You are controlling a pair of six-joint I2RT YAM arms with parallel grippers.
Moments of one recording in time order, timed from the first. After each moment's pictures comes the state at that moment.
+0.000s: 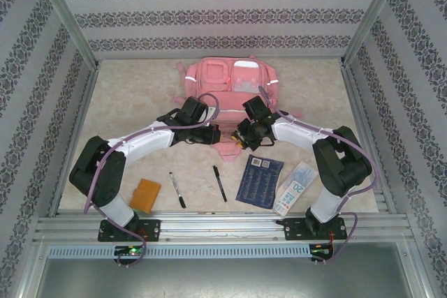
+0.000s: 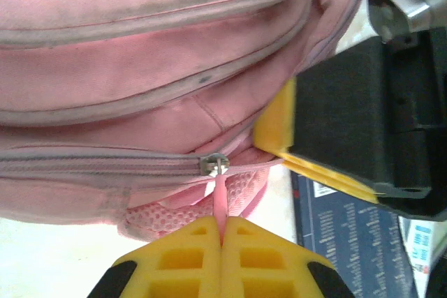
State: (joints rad) left arm -0.57 1.64 1.06 -0.34 0.34 -0.43; right arm 0.52 1.71 1.05 -0.44 -0.33 1.37
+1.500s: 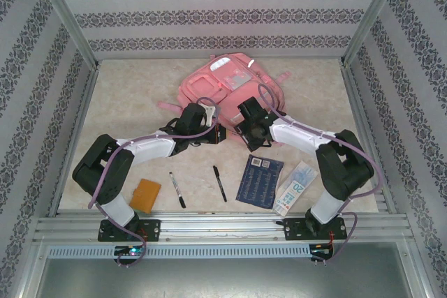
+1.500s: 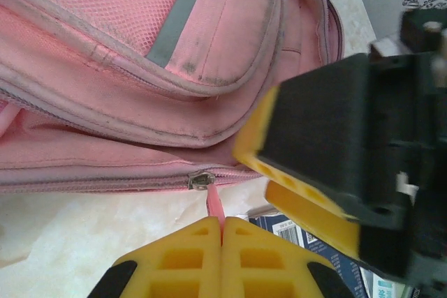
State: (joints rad) left arm -0.58 1.67 0.89 0.13 0.38 -0.58; right arm 0.57 1.71 1.08 -0.52 -0.03 1.52
